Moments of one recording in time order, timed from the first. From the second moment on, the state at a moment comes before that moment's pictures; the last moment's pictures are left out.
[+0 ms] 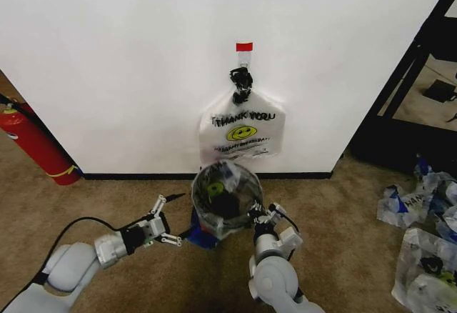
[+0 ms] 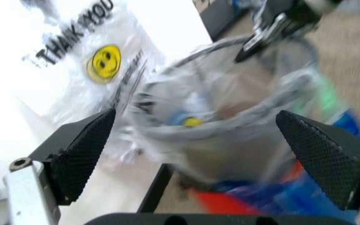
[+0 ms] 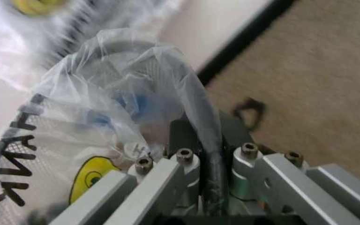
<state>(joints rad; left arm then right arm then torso) 1.39 -0.87 -0.56 -1.83 -0.07 -0.45 0.68 -1.26 1.39 0.01 1.87 0.89 0.07 0.68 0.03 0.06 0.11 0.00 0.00</state>
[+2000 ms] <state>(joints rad) 1.37 -0.91 -0.53 -1.80 -0.01 -0.46 0.68 -1.28 1.09 0.07 1.78 0.80 0.02 0.14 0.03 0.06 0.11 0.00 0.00</state>
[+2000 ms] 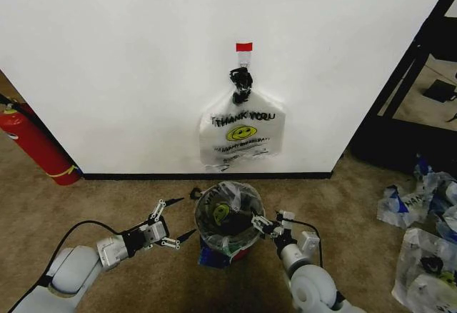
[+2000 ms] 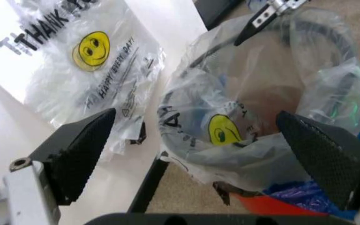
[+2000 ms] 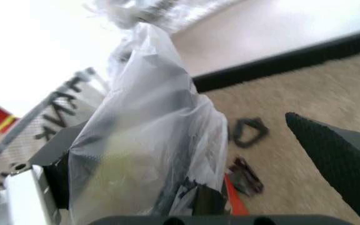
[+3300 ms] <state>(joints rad) 1.43 -1.14 -0.25 -1.87 0.12 -0.32 0.18 -1.28 1.11 0.13 1.52 1.02 0.24 -0.50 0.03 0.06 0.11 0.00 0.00</state>
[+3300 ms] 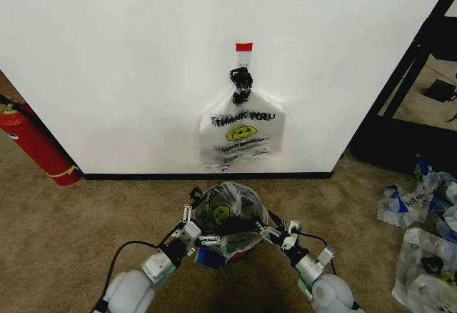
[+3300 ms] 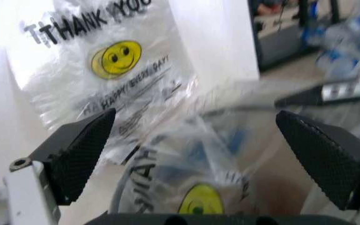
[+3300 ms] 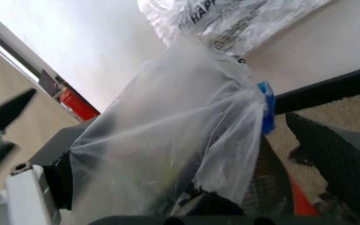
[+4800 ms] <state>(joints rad) 1.48 -1.13 -0.26 -1.95 0.19 -0.36 0.10 -1.32 1.14 0.28 1.67 1.06 0.30 -0.55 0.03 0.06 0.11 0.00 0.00</state>
